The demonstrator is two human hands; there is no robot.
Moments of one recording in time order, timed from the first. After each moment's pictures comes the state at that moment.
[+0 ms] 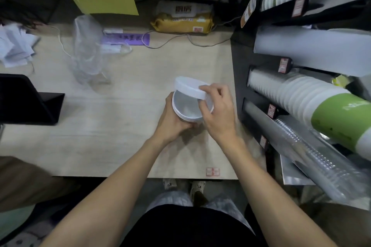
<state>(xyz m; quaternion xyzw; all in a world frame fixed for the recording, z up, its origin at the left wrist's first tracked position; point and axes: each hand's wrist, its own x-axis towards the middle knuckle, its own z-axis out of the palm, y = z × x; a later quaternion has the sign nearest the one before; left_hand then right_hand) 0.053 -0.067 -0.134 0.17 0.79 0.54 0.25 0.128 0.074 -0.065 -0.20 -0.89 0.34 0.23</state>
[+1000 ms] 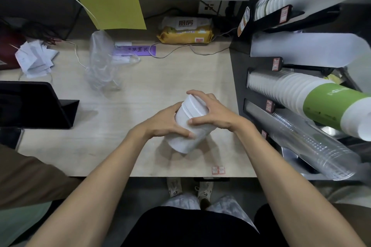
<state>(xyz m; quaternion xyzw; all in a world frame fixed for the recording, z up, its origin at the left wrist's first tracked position) 0.024 -0.110 -0.062 0.26 0.75 0.37 0.48 0.127 0.087 -0.032 -0.17 -0.80 0.53 -0.21</state>
